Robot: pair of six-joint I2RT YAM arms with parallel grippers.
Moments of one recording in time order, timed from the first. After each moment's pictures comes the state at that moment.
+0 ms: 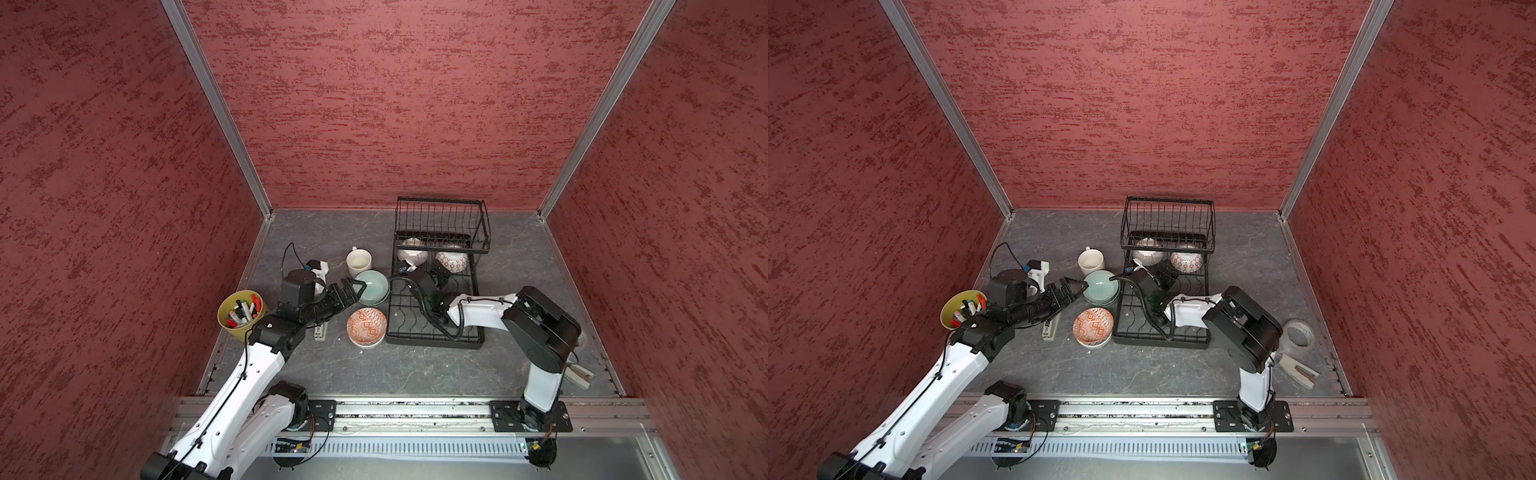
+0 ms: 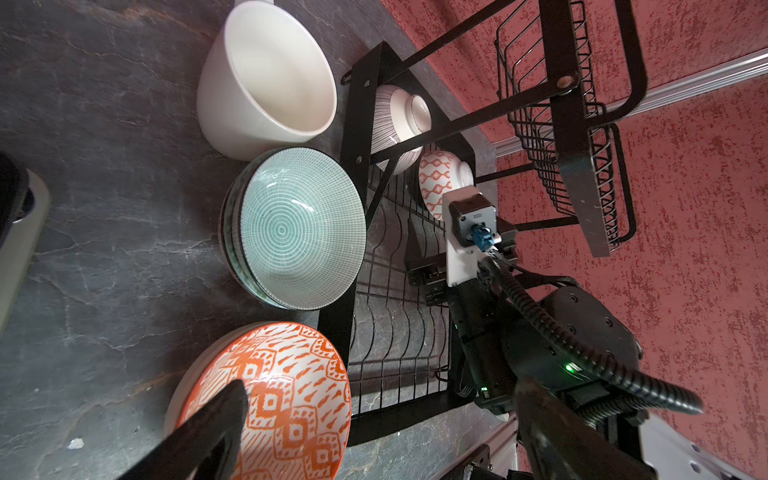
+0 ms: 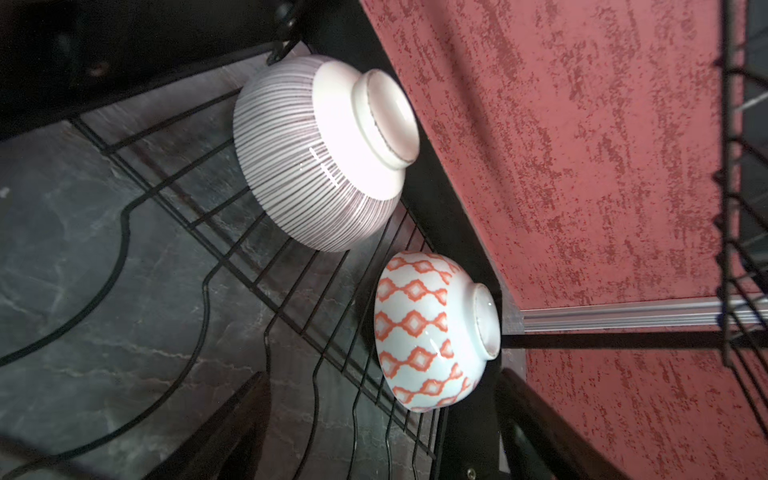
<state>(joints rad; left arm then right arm) -0.29 0.82 0.68 -0.46 0.37 -0.85 0.82 1.83 0.96 0.22 0.80 -0.44</state>
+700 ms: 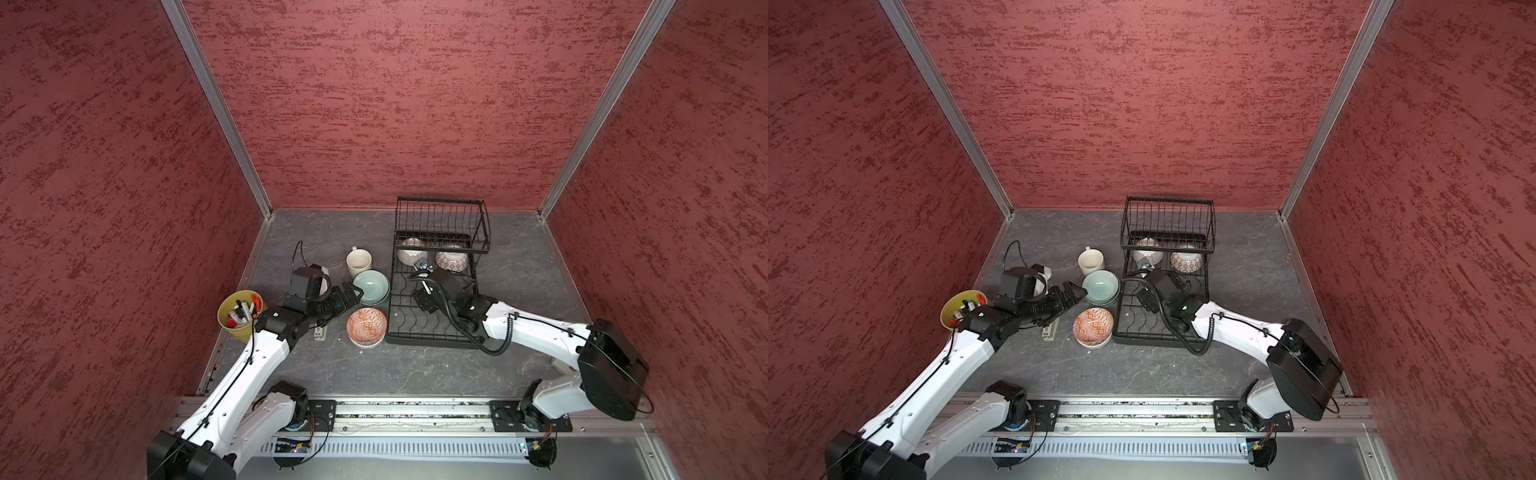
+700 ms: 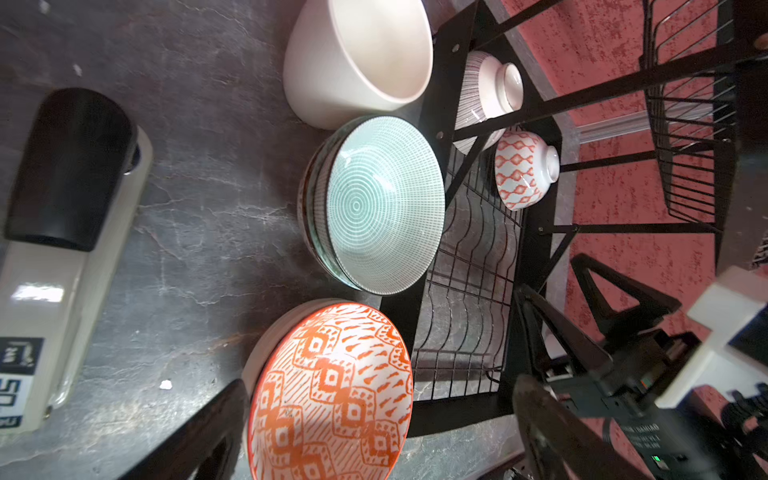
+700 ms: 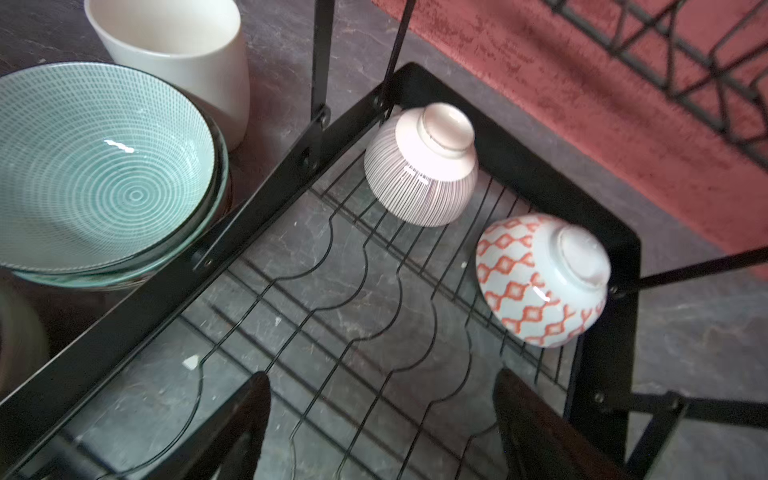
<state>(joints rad) -0.31 0.92 0.75 -0.64 0.26 -0.81 0.83 1.43 0.86 -0.13 0.37 0.08</state>
